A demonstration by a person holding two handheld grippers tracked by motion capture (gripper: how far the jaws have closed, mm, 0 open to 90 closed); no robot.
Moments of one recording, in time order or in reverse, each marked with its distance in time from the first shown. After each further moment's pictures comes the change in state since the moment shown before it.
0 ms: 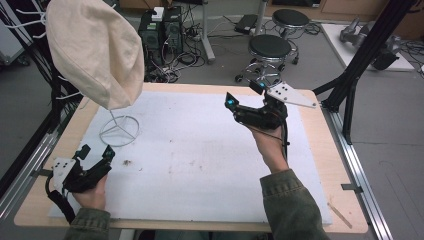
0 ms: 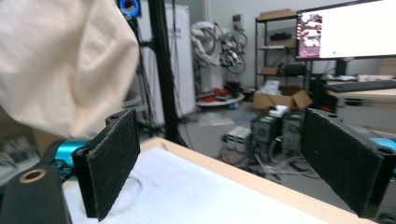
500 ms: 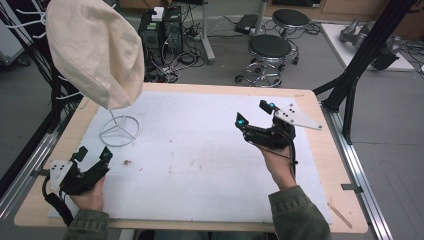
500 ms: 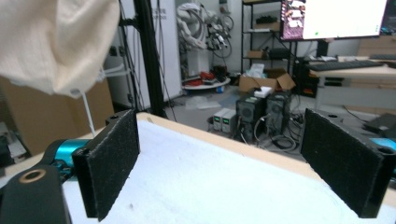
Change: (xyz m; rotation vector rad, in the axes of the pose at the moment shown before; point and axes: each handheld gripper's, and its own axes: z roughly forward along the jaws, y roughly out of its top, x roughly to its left) left arm 0.002 0.000 -0.005 -0.001 0.011 -0.003; right arm -0.008 -0.041 -0.035 0.069 -0.061 -0.001
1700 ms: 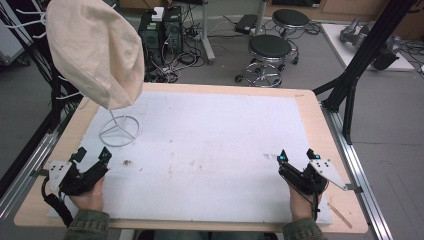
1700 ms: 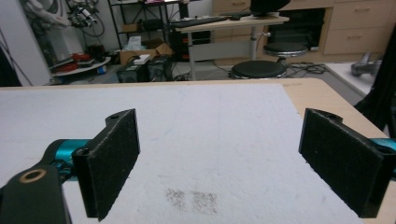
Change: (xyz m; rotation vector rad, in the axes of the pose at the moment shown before) left arm 0.001 0.000 -0.001 0.001 0.025 -0.003; right arm -0.036 -0.112 -0.093 0.048 -0.557 0.086
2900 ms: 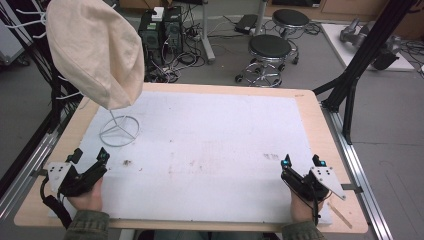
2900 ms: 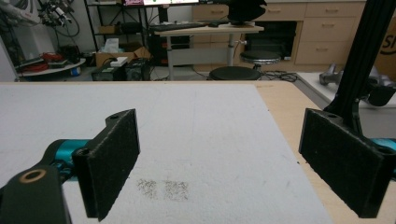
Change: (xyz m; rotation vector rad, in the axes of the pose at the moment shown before) left arm 0.002 0.000 -0.003 -0.002 0.046 0.030; right arm -0.003 -0.010 -0.008 -0.021 -0.068 -0.041
